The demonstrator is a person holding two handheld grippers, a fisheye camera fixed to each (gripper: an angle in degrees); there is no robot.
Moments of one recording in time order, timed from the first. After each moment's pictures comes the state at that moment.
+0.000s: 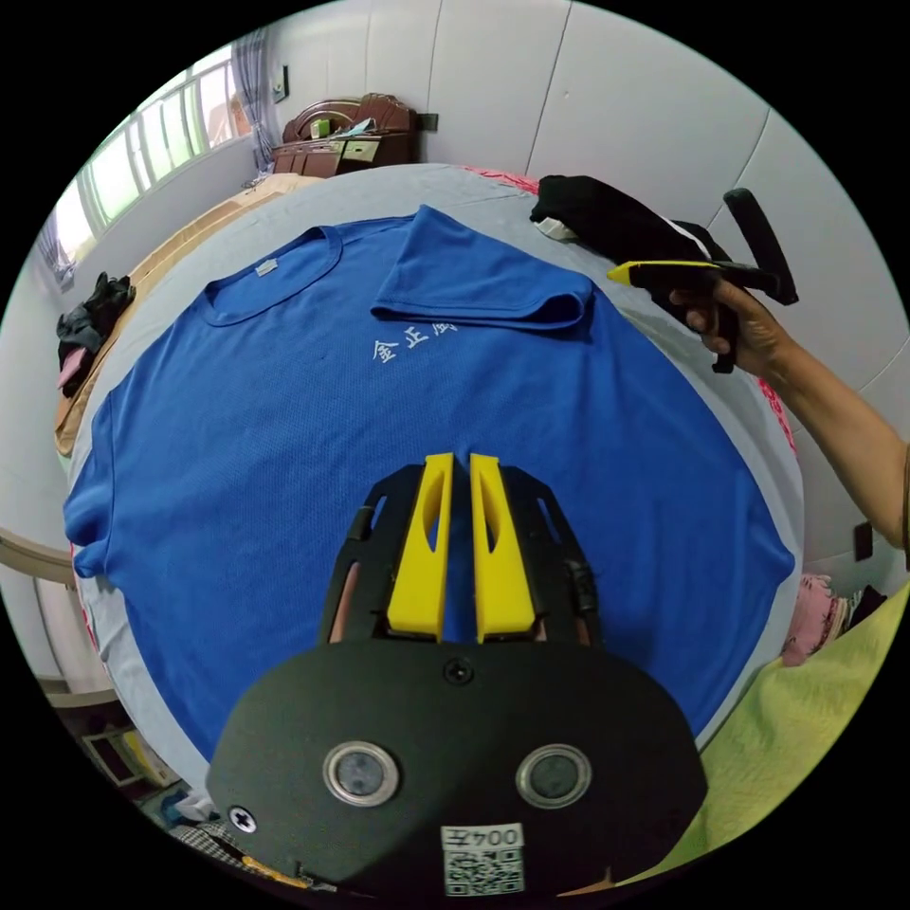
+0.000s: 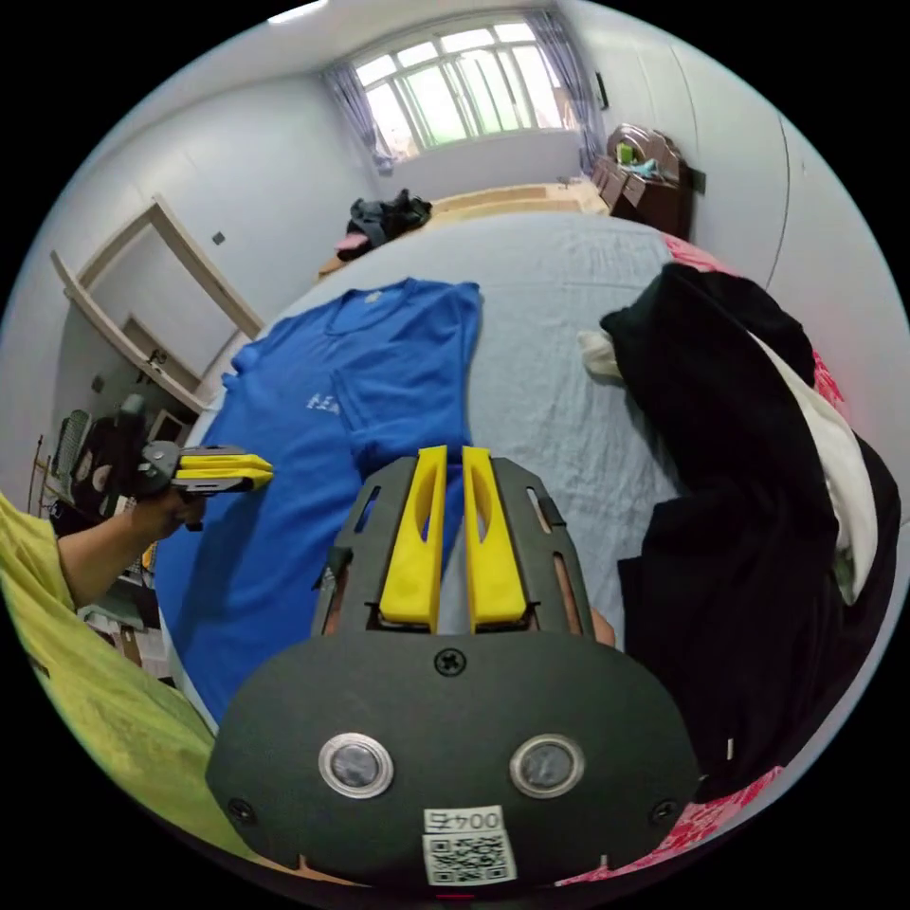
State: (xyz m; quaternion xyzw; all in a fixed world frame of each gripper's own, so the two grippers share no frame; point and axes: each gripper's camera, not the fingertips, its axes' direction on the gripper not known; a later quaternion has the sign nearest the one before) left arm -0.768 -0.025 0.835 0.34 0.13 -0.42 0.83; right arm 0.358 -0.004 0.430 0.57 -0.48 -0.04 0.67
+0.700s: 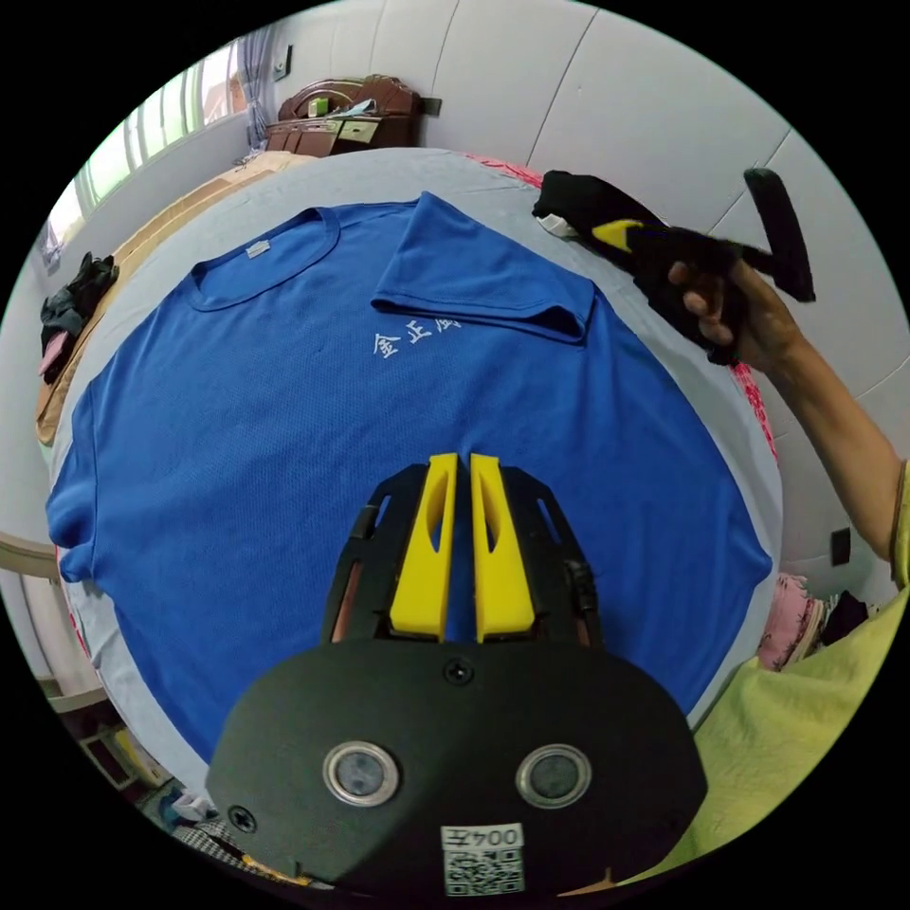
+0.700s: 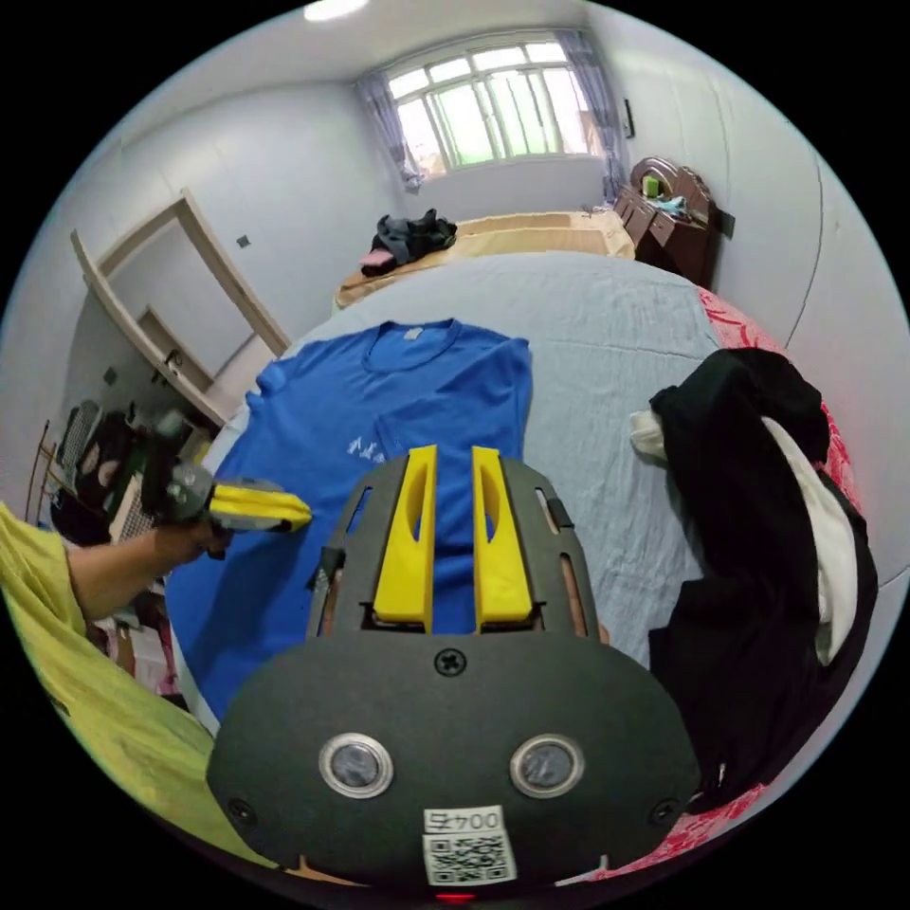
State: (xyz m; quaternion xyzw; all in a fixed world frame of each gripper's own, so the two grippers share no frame) left arm -0.761 -0.007 0.828 0.34 0.17 -0.42 0.83; right arm 0.380 -0.023 0.366 0.58 -0.47 -0.03 0.66
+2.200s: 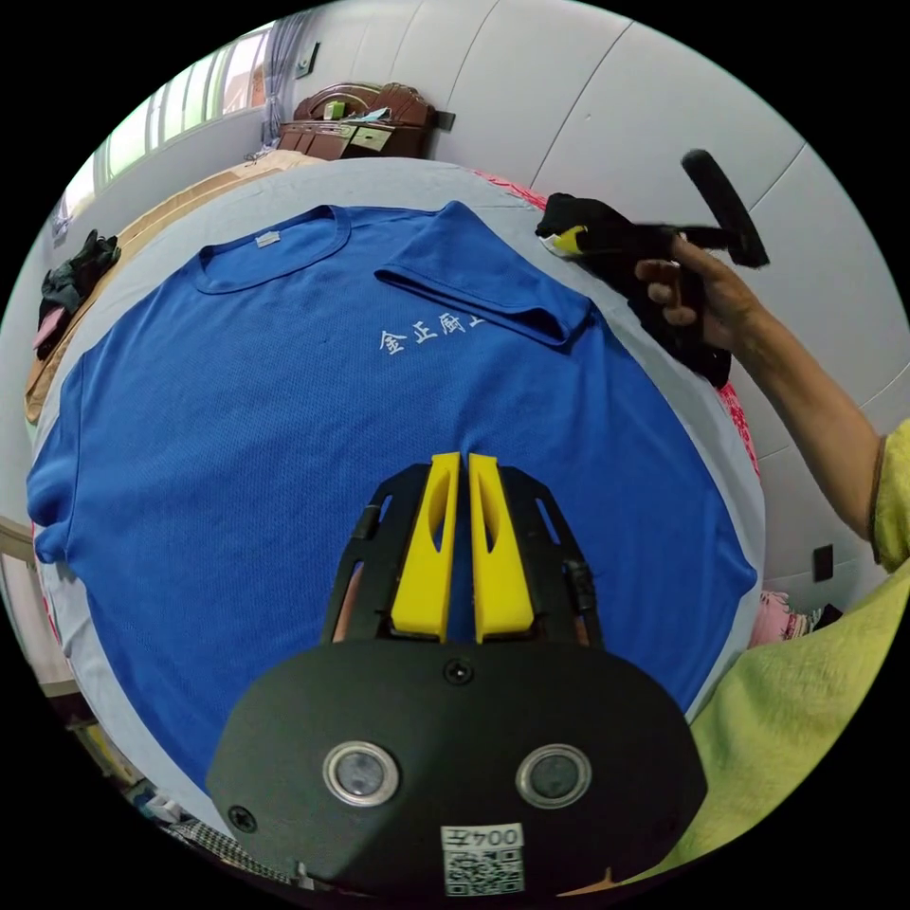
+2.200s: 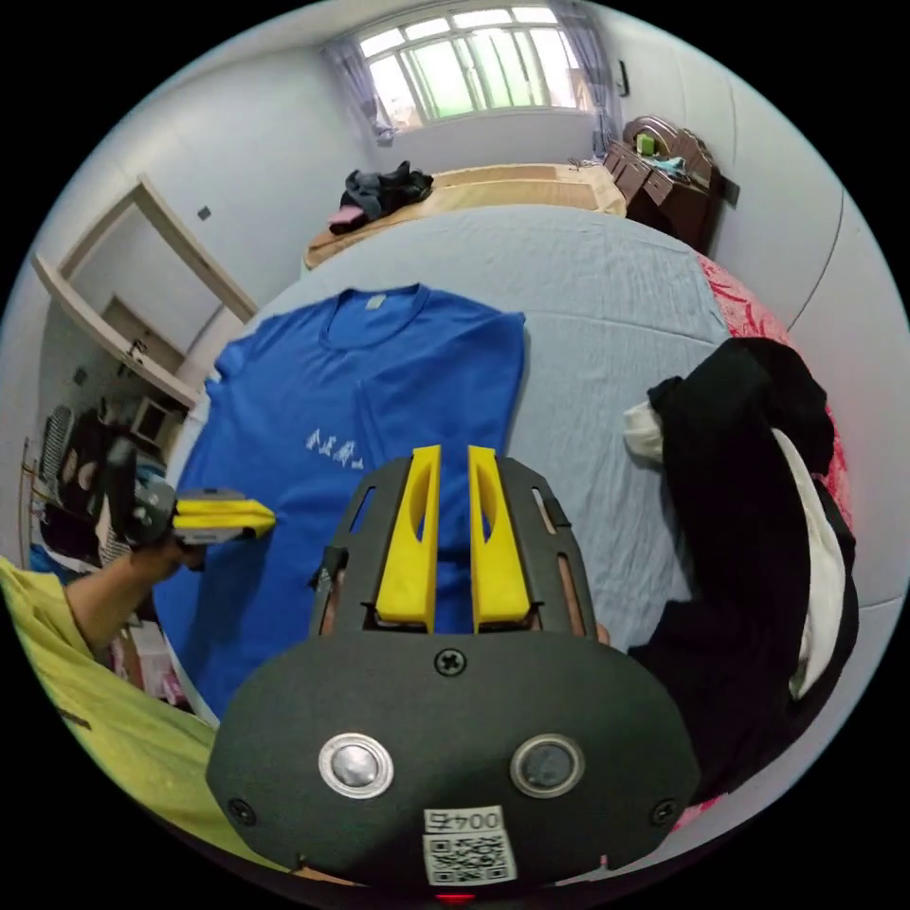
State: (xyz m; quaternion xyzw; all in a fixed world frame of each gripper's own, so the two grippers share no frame) left arm -0.749 0.020 0.800 0.36 0.19 -0.43 0.81; right arm 0.358 -0.003 0.359 0.52 -0.43 -0.05 0.73
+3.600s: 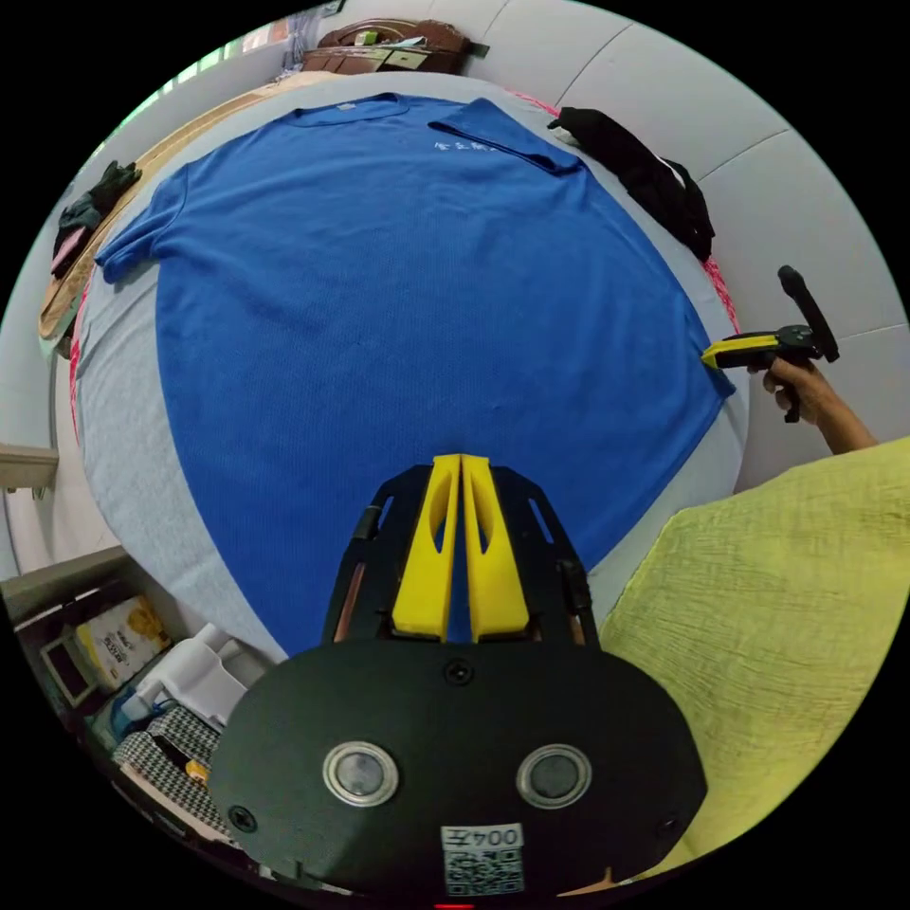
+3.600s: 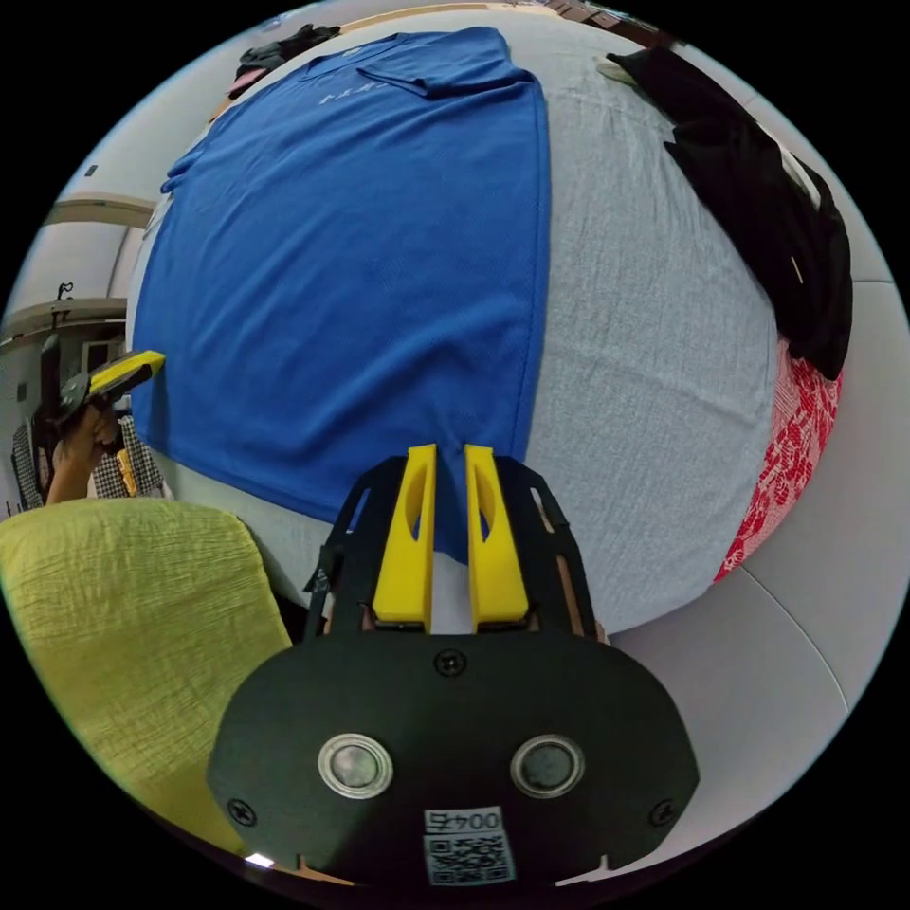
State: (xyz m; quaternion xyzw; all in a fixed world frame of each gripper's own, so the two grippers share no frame) left arm -0.644 0.152 0.739 0.24 0.26 -0.43 0.83; right arm 0.194 0.270 0.499 0.26 -0.43 -0.08 0.86
